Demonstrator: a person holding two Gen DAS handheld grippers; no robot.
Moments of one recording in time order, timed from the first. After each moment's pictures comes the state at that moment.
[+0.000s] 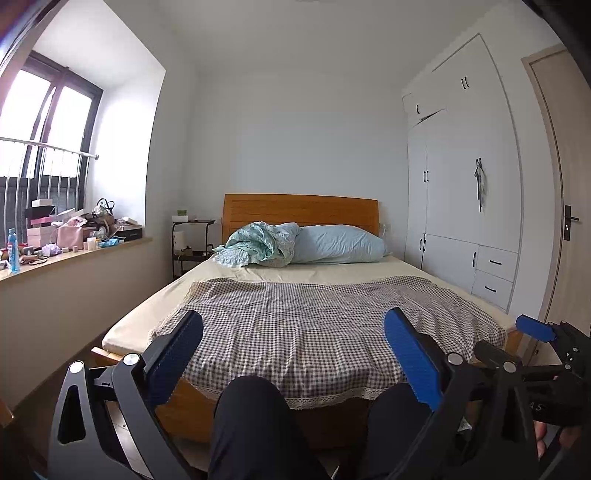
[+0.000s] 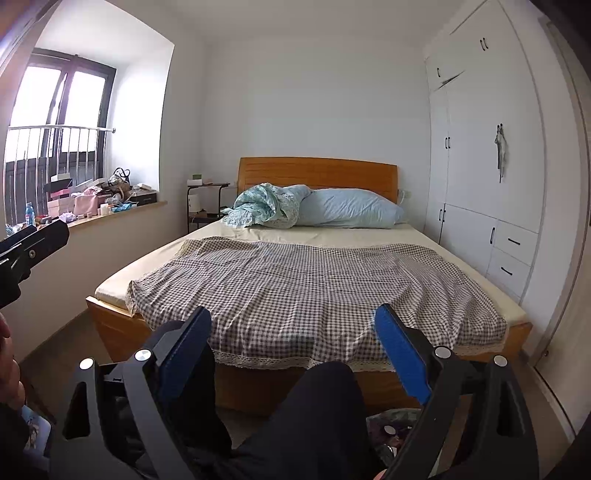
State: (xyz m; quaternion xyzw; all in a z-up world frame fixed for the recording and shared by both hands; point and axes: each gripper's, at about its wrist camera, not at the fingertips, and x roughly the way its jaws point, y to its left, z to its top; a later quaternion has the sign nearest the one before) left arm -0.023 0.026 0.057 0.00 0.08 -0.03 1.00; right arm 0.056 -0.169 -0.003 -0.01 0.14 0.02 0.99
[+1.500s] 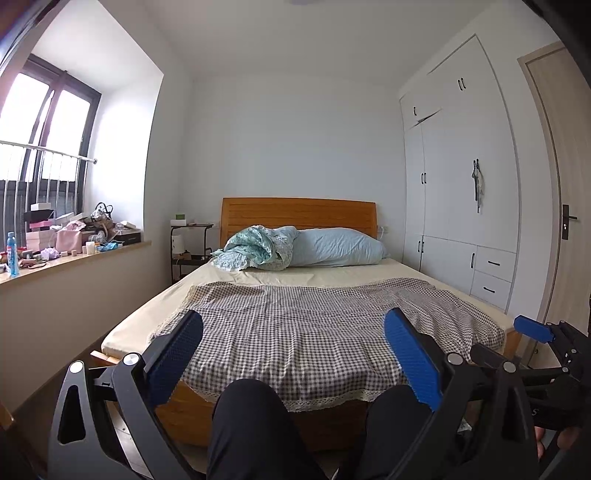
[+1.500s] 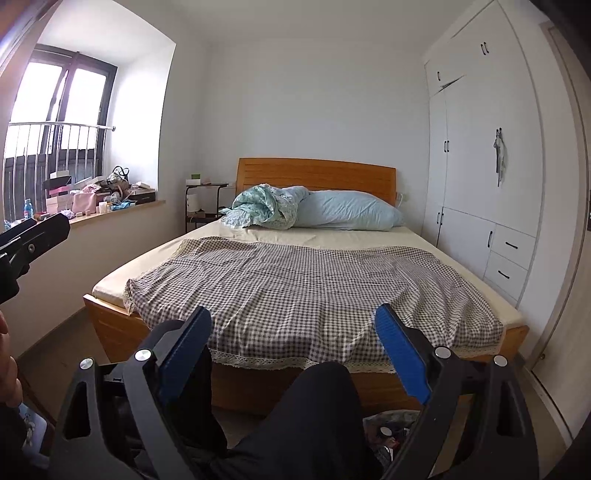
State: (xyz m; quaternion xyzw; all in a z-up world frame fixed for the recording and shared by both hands) left arm -0.016 0.032 0.057 0.00 0.08 -0.04 1.00; right arm 0.051 -0.171 -0.001 -0.02 0.14 0.01 0.99
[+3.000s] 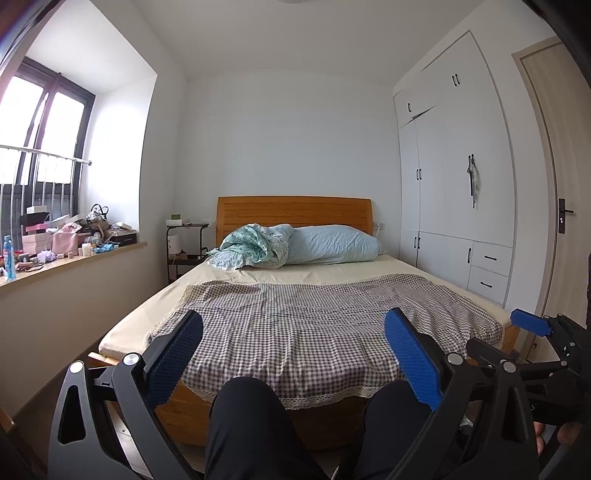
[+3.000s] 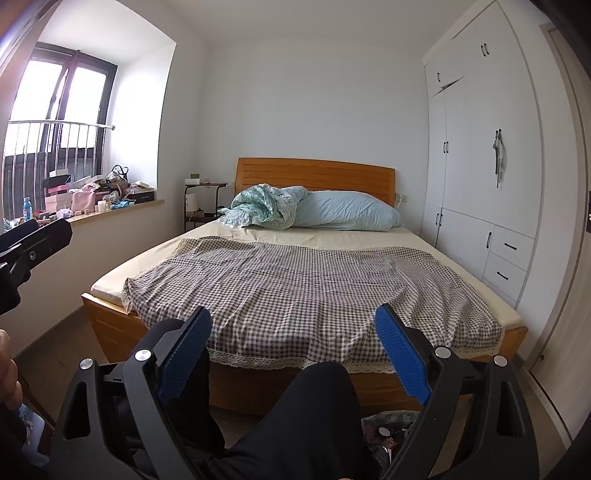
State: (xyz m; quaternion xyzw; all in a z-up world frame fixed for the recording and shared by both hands) left arm -0.018 0.027 0.052 0.01 0.07 -0.05 1.00; right arm 0.051 -0.173 -0.004 -0.02 0.14 0.02 0.99
